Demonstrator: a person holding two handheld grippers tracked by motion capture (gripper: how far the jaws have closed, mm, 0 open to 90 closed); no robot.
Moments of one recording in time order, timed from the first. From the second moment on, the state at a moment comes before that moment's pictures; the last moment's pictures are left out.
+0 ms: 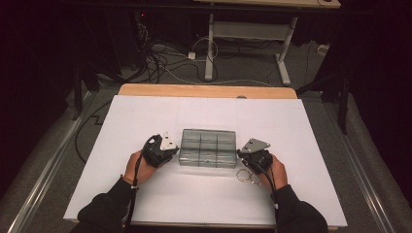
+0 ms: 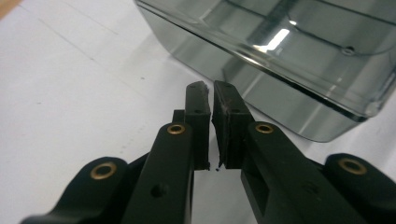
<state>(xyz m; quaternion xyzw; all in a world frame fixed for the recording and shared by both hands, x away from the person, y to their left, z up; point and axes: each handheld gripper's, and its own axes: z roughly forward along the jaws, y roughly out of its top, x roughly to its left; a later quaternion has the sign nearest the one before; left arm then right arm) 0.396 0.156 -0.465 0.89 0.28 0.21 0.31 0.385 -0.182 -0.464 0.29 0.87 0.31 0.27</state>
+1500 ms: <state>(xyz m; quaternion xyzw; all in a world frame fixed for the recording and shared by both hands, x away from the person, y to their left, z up) 0.335 0.191 -0.434 0.82 0.23 0.31 0.42 0.322 -0.232 -0.410 0.30 0.74 0.49 0.36</state>
